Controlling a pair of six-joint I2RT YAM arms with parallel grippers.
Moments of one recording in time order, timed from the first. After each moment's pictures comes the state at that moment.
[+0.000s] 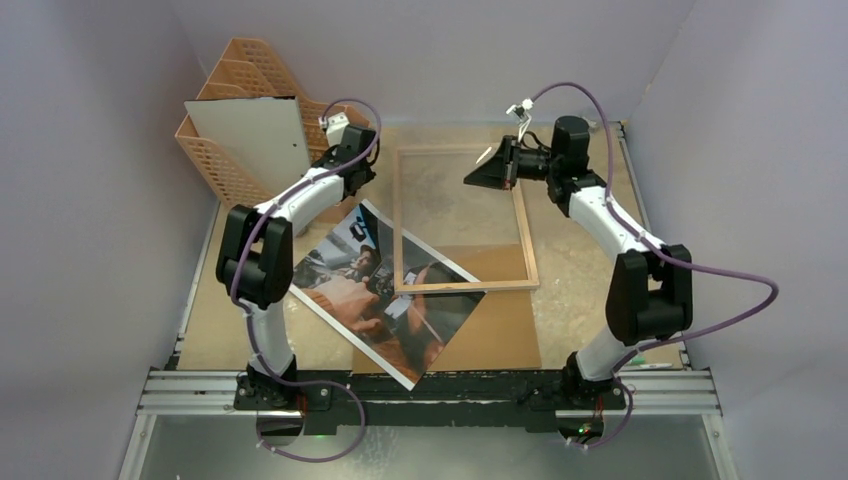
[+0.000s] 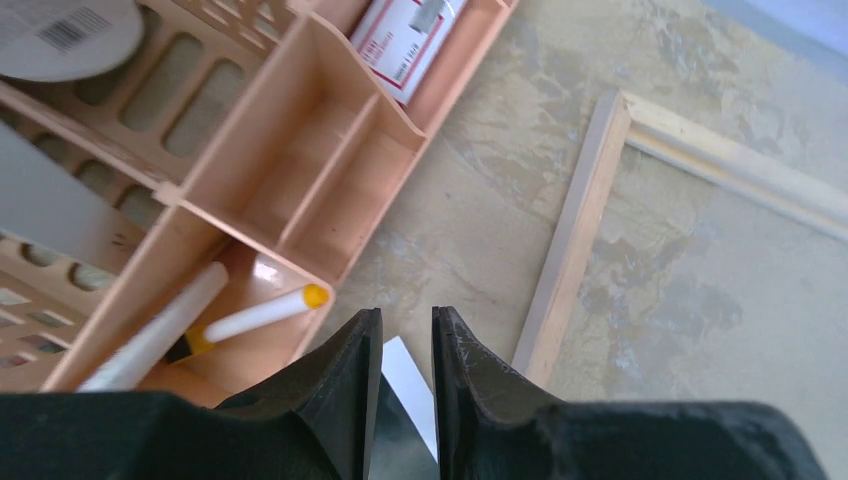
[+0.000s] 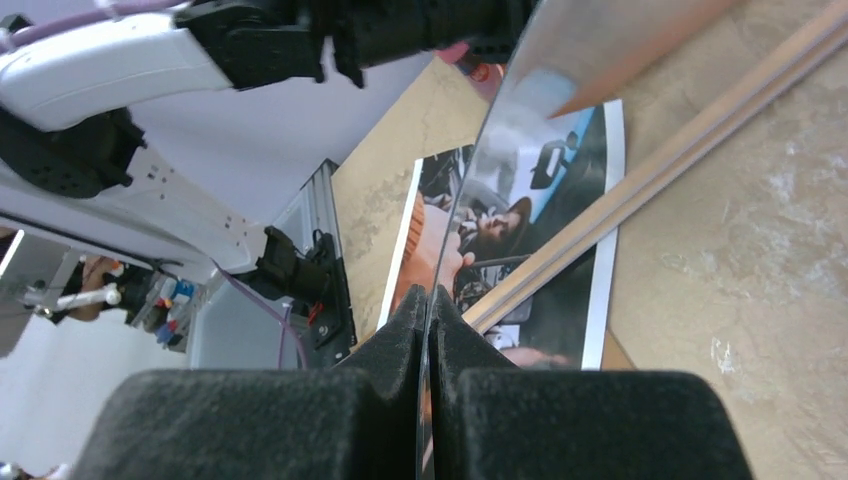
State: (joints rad) left arm -0.36 1.94 1.48 -0.30 -0.45 -0.65; right arm 0.15 1.61 1.22 0.14 -1.17 0.51
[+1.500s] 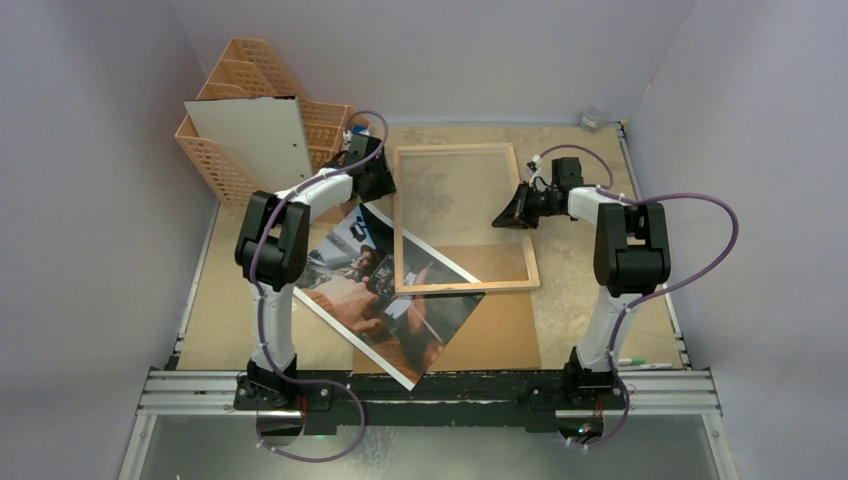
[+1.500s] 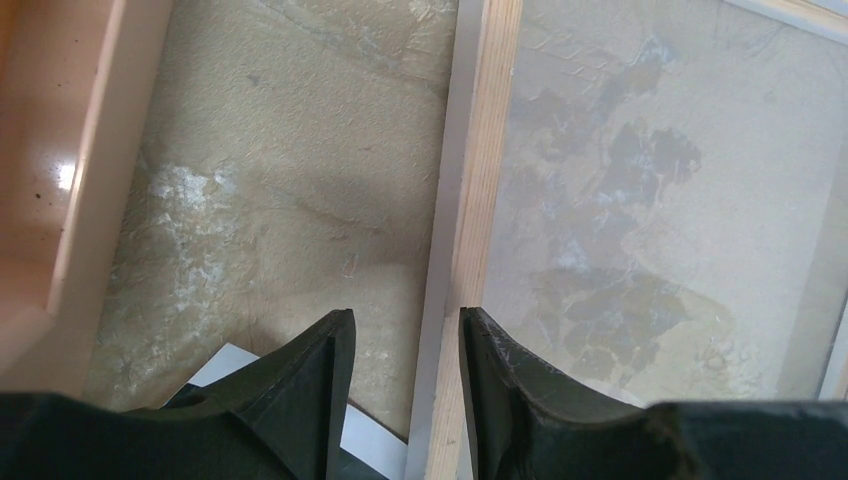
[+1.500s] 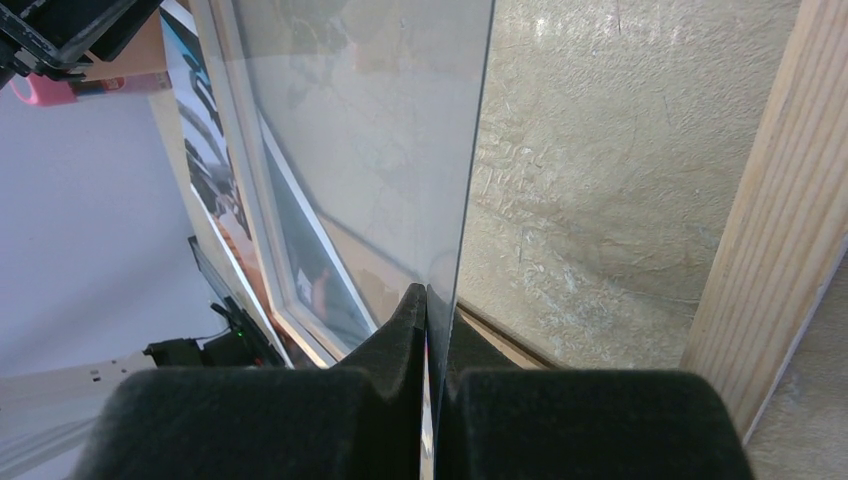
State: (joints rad) left arm -0.34 2.10 1.53 -0.27 -0.04 -0.62; right arm 0.01 1.96 1.20 -0.31 -0.81 0.40
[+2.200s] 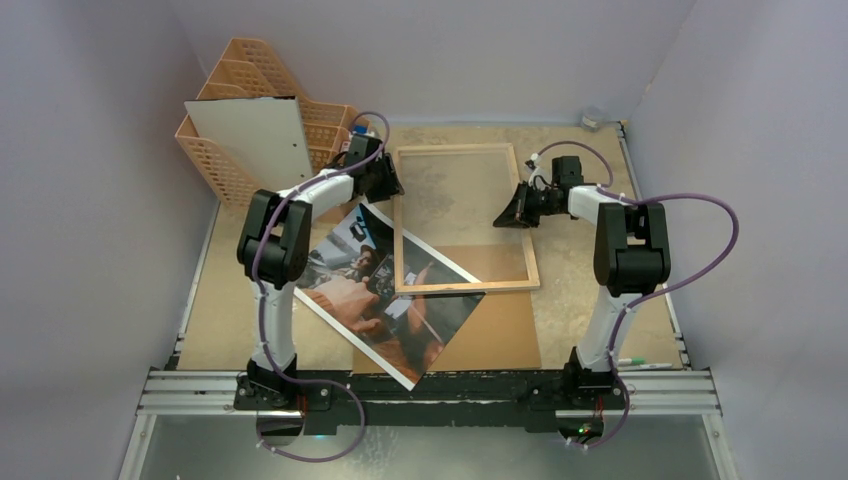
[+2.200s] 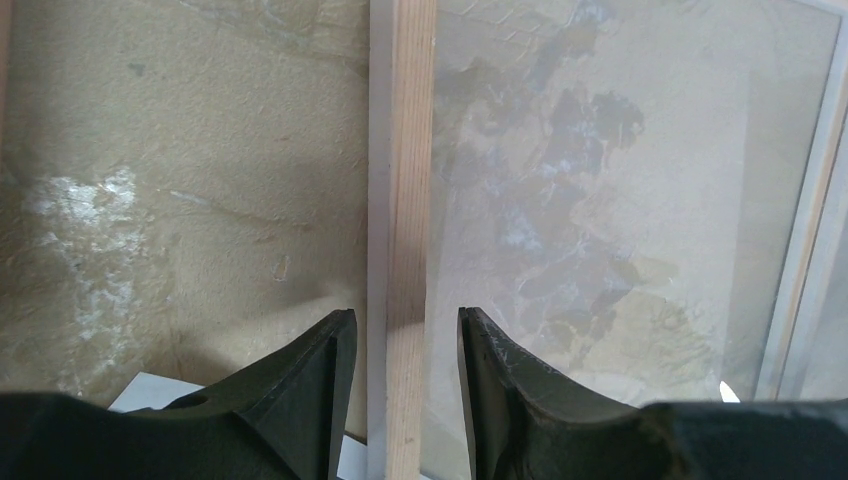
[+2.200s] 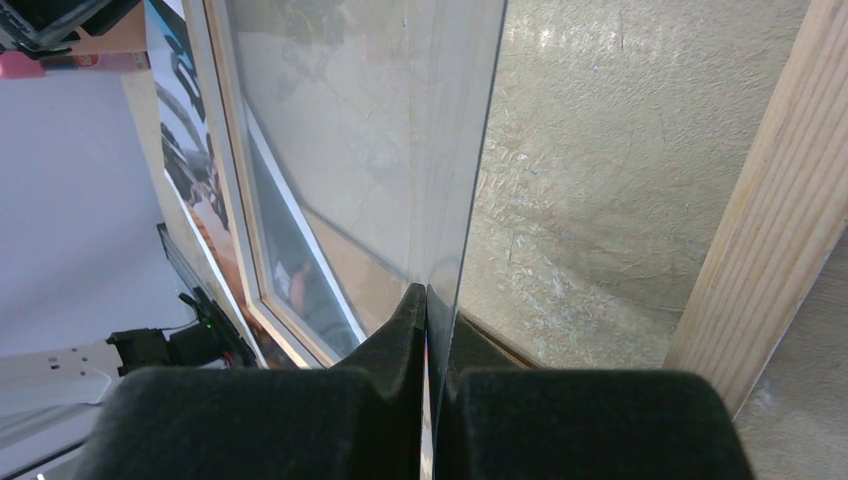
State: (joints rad) left arm -0.33 2.11 1.53 -0.22 0.09 -0.62; right arm 0.01 1.96 1.22 -0.33 -0.80 0.31
